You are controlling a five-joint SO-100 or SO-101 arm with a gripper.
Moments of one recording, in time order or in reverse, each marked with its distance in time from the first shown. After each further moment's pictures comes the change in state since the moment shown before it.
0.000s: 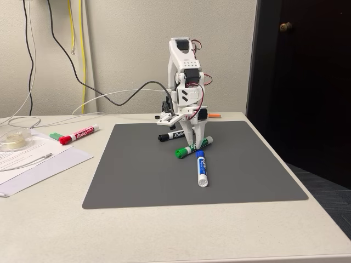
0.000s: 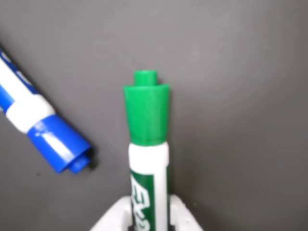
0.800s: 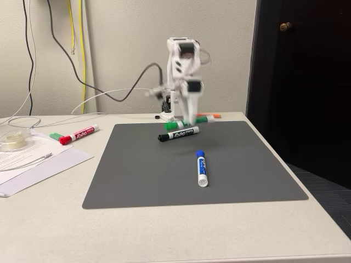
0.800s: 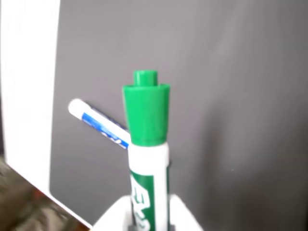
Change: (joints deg) arm 7.3 10.4 -21.1 20.7 17.3
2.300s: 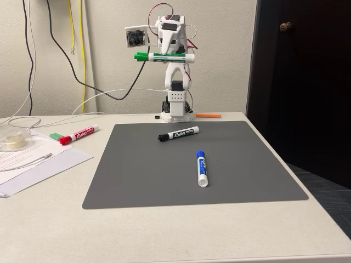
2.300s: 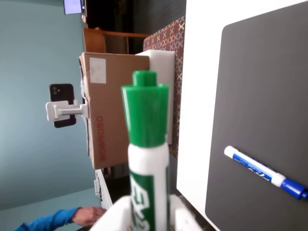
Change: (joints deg) arm 10.6 28.2 1.3 -12.8 10.5
